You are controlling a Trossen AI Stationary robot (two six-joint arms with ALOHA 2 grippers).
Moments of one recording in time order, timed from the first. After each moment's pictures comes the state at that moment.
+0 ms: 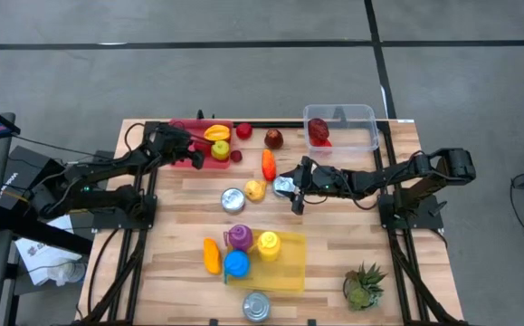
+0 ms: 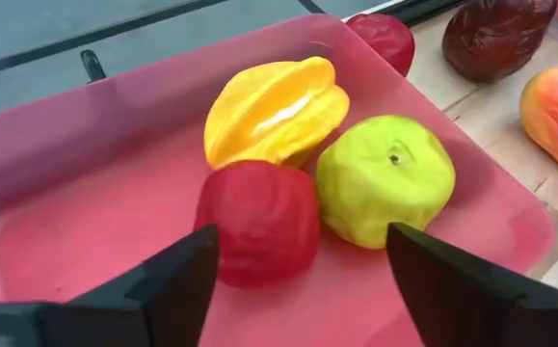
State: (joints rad) left arm 0.79 1.05 0.38 0.02 -0.09 -0.16; right arm -0.04 1.48 0.61 0.47 0.21 0.00
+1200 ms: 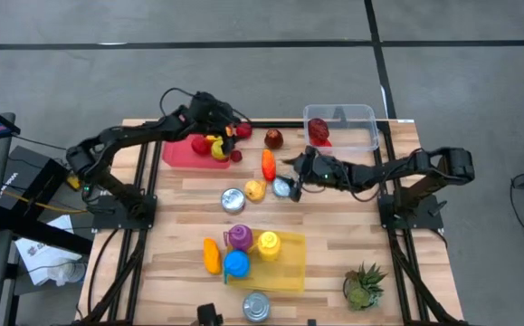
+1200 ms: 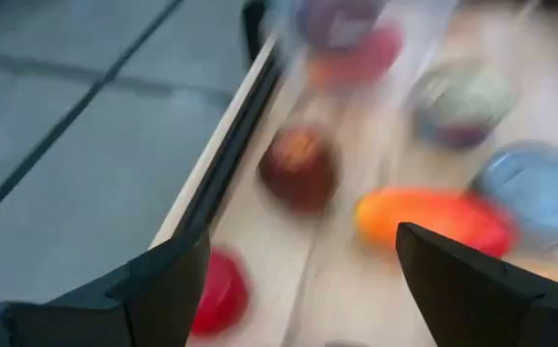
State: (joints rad) left arm 0.68 1.53 0.98 -0.04 0.26 0.31; right arm -0.14 1.48 0.62 0.48 0.24 0.03
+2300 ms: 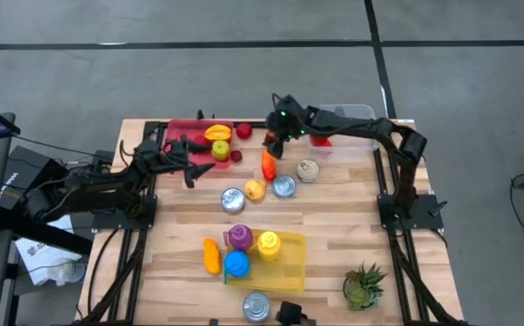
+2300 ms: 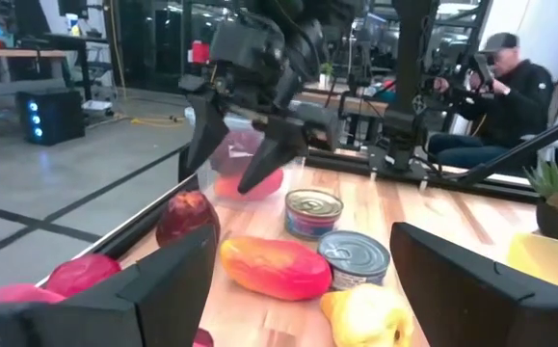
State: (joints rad) left arm 0.73 0.97 0.11 0.84 0.48 -0.07; right arm -0.52 1.90 1.41 -0.29 -0.12 -0.19
